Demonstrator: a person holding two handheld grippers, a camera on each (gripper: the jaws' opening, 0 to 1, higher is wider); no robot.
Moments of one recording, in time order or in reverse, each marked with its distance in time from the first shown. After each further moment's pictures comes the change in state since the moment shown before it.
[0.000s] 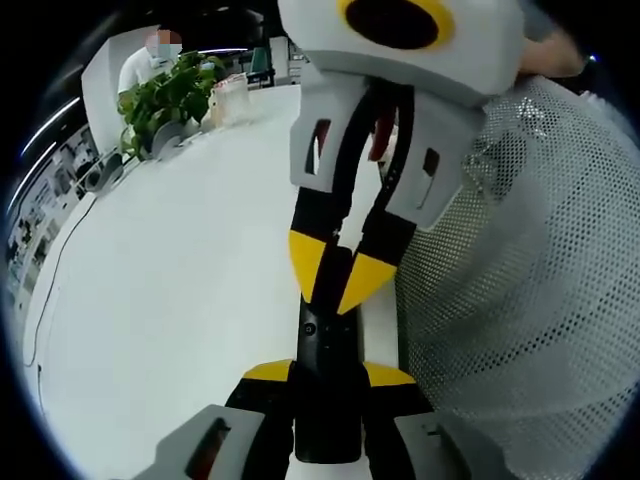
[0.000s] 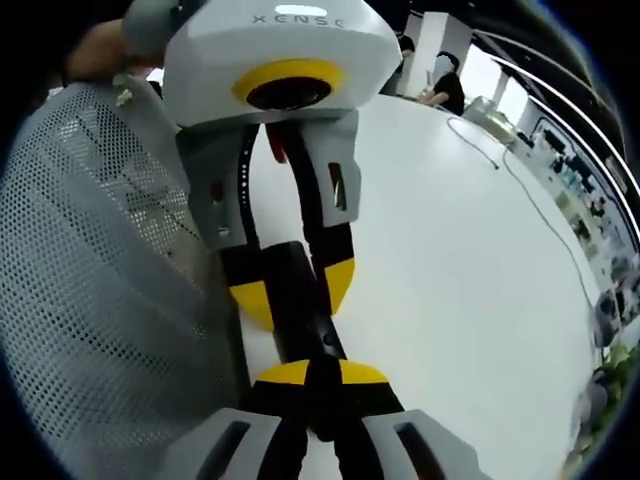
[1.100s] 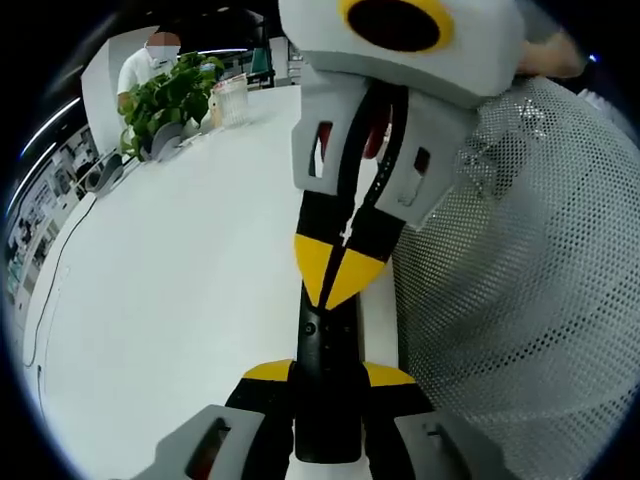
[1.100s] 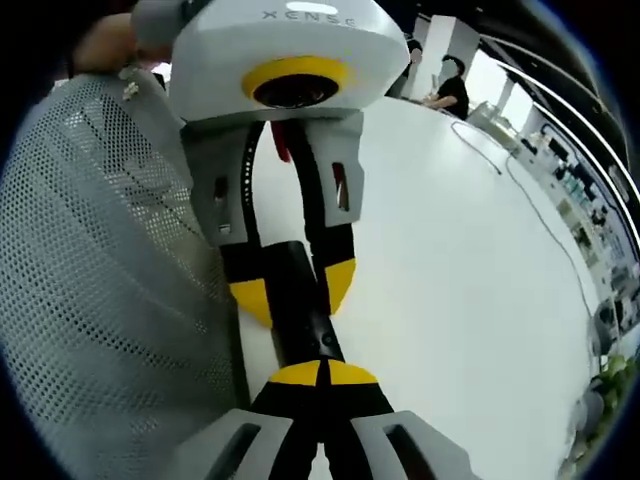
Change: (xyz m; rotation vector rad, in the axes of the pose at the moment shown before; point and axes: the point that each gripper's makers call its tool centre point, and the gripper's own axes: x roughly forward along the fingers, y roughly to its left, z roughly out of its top) left arm 0.000 -0.001 0.000 0.001 -0.004 0.000; right arm -0.001 -0.001 -0.001 -0.029 -0.001 0.005
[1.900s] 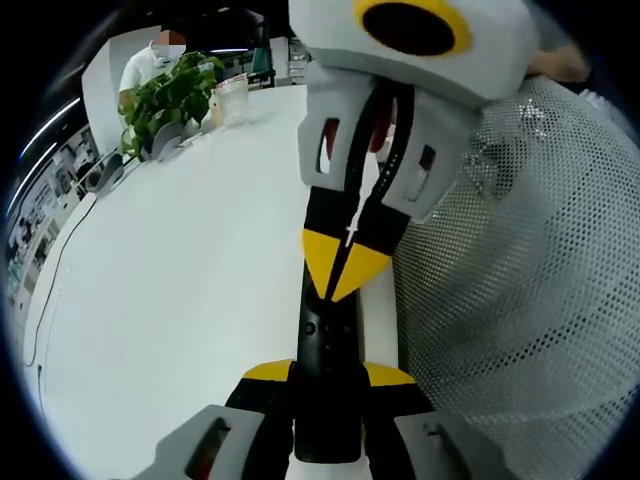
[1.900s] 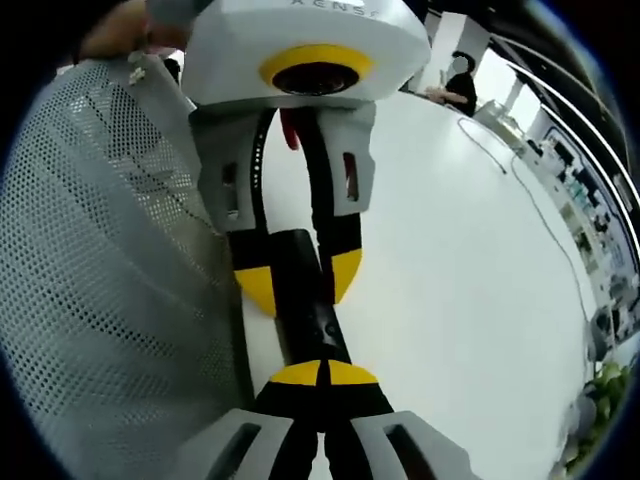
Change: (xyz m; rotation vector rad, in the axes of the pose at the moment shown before) left arm 0.001 0.000 0.000 -0.001 0.000 0.004; right arm -0.002 0.002 -0.008 -0.027 0.045 -0.005
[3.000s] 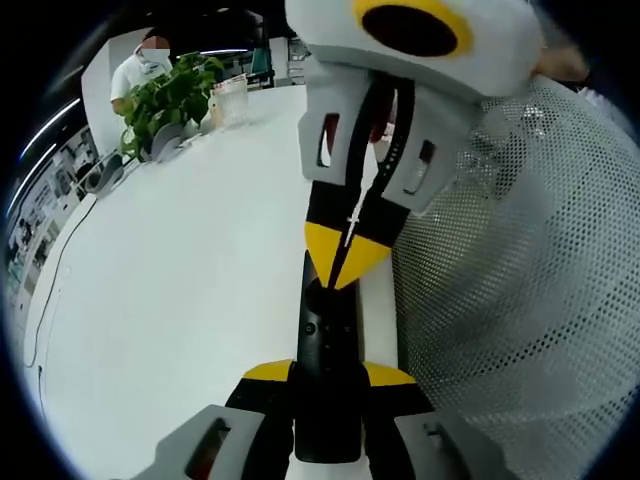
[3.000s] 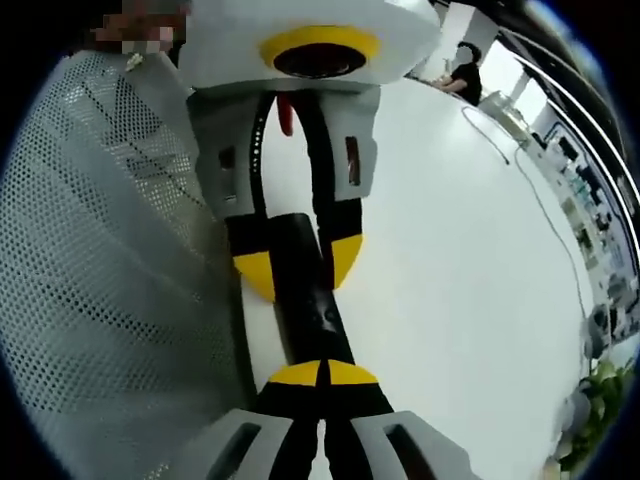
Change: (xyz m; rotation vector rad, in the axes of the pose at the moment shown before) left arm 0.001 -0.002 0.001 0.006 0.002 0.000; right arm -0.004 -0.001 -0.009 0.046 0.060 0.001
